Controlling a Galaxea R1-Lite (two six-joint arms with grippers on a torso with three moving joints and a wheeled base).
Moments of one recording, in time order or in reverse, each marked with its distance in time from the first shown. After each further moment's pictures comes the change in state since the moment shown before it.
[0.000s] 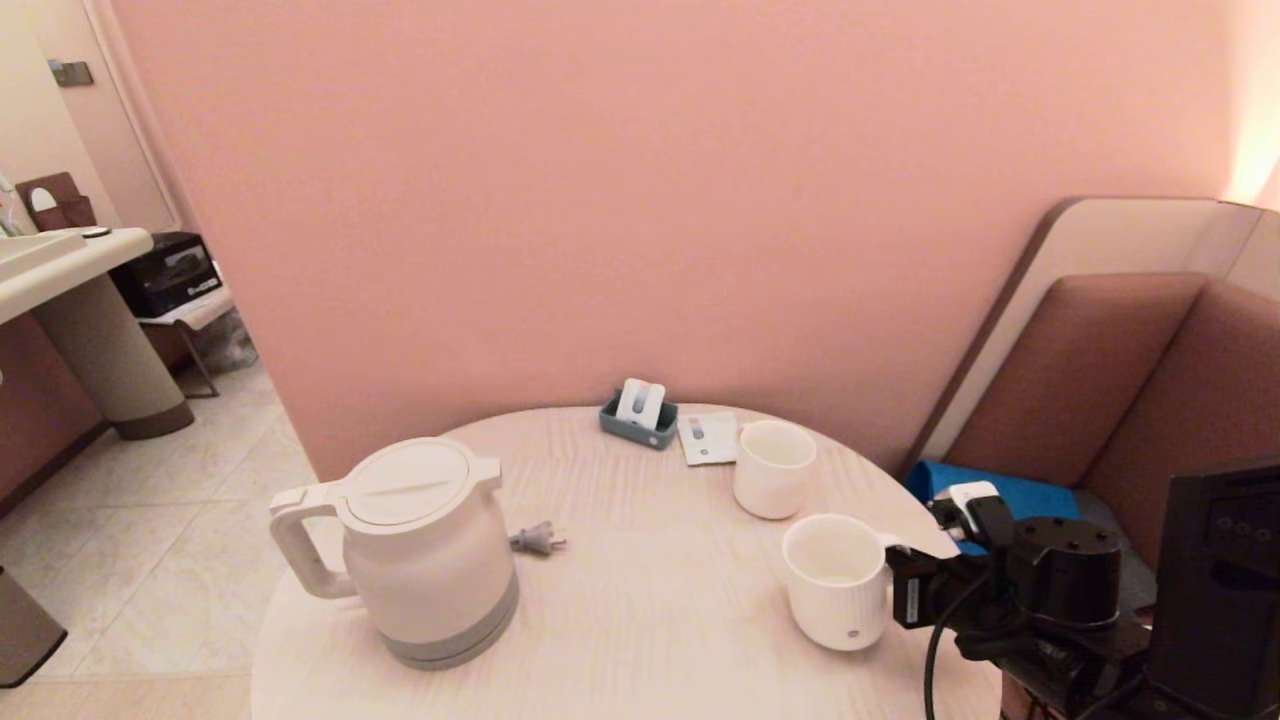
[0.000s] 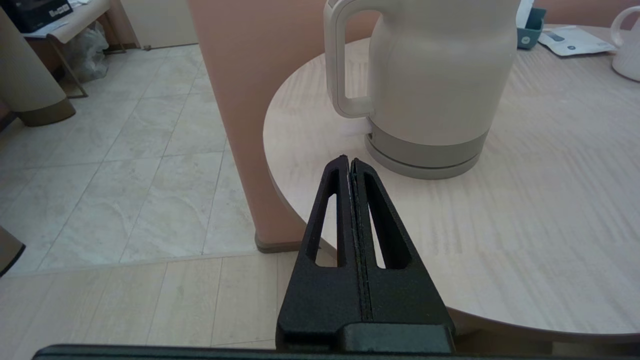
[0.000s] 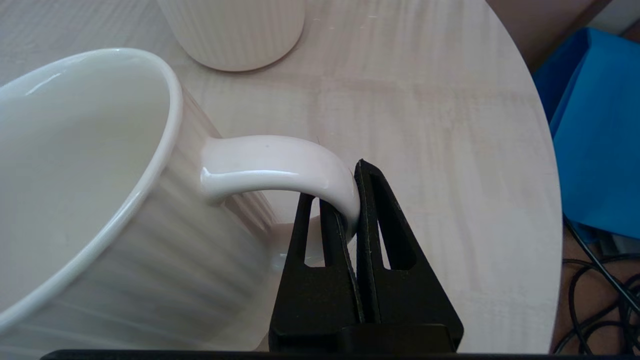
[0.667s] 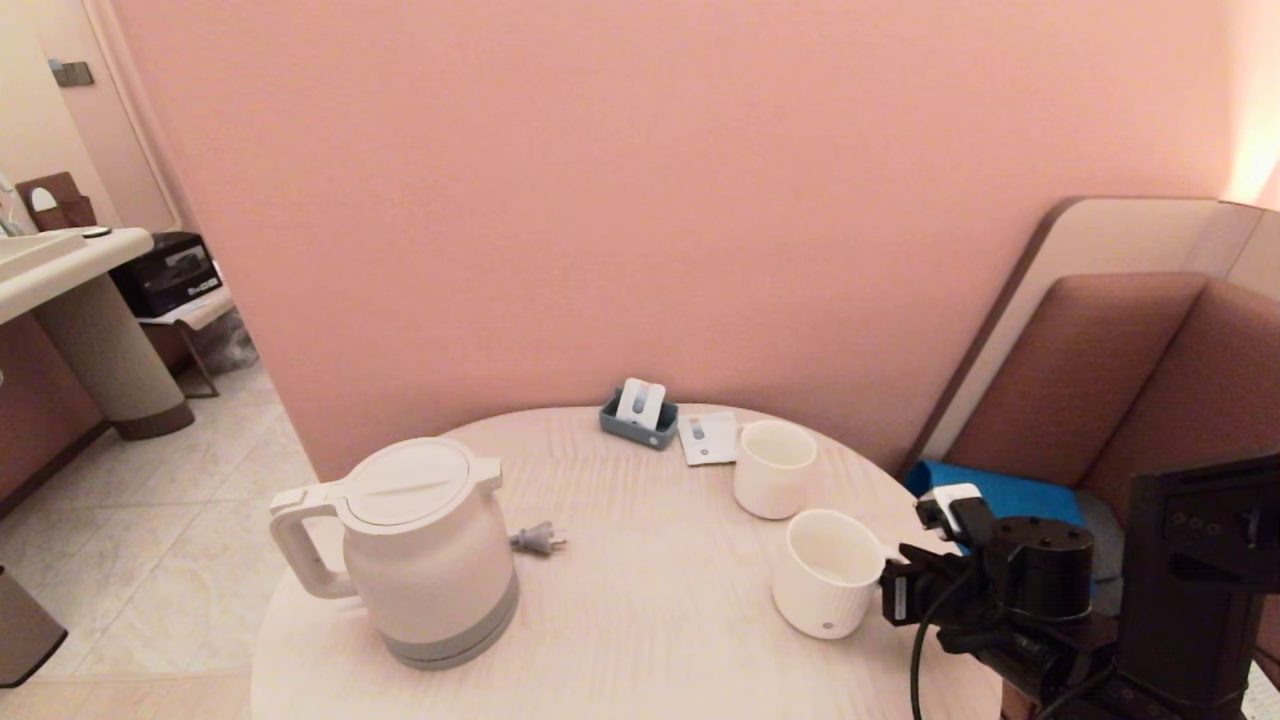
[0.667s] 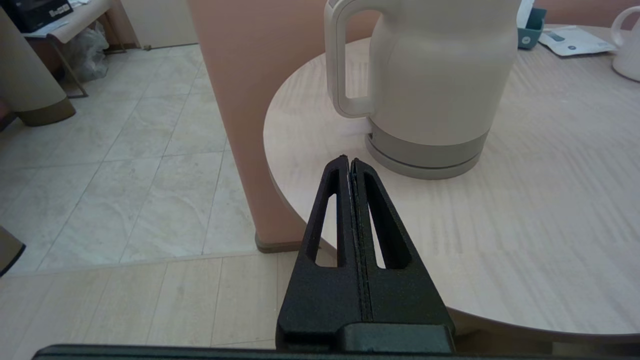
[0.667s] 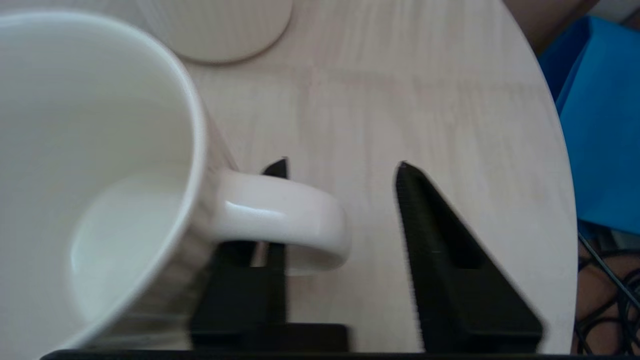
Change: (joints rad) left arm 0.000 0.000 0.000 0.000 0.001 0.000; right arm -0.002 0.056 -0.043 0.003 -0.026 -0.005
